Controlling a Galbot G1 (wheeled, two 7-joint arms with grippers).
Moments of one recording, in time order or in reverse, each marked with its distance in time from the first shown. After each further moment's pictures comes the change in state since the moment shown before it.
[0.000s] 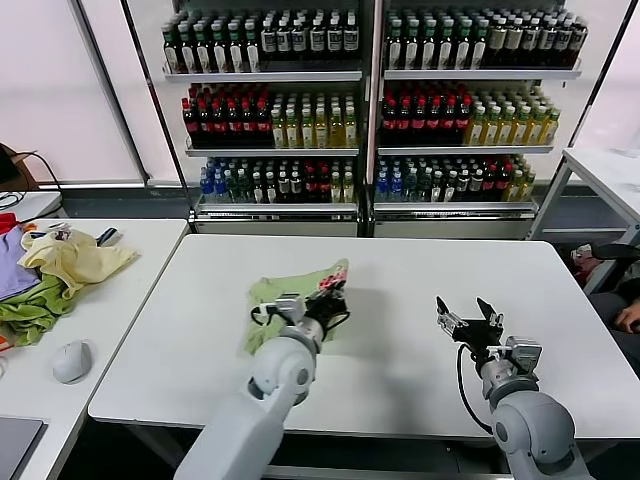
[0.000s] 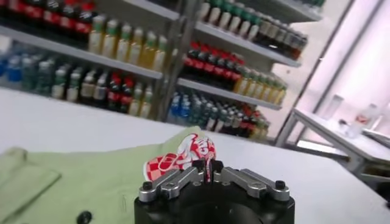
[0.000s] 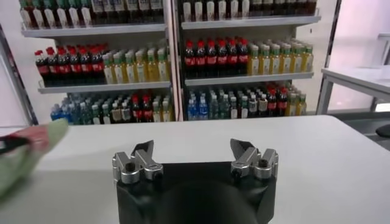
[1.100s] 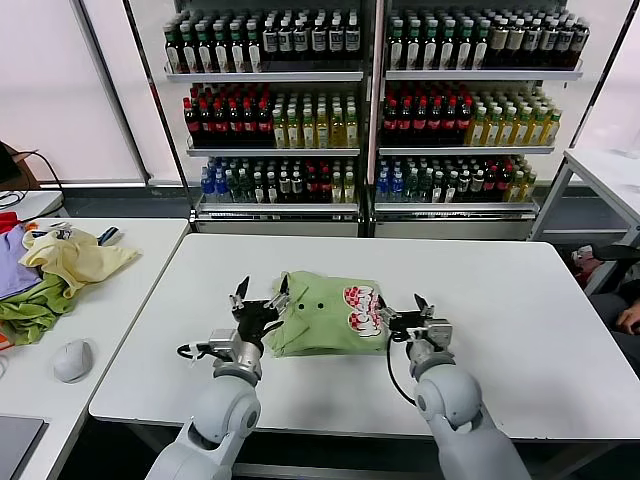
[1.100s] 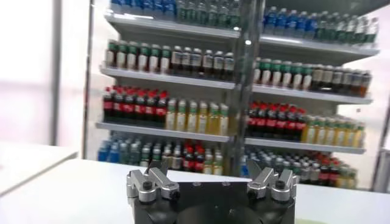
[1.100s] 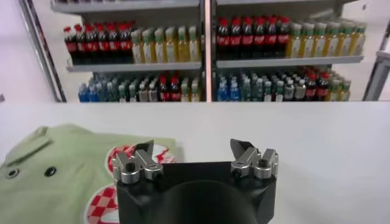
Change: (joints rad) left arm 0.285 0.127 -0.222 -0.200 0.332 -0.231 0.025; right arm 0.242 0.137 -0.299 -0.277 -0.111 0.008 0.081
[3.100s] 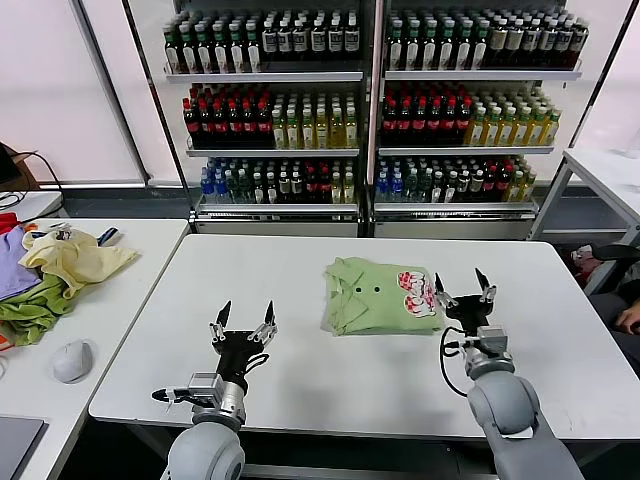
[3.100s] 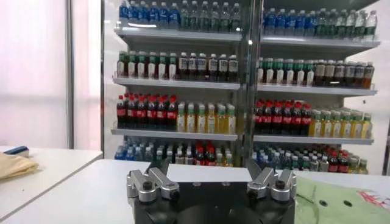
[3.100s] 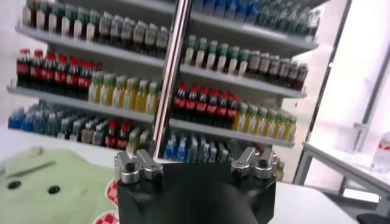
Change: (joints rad) left arm 0.216 0.001 -0.055 -0.159 0.118 -0.029 0.030; right arm -0.118 -0.174 0.176 0.050 -0.173 0.308 -0.059
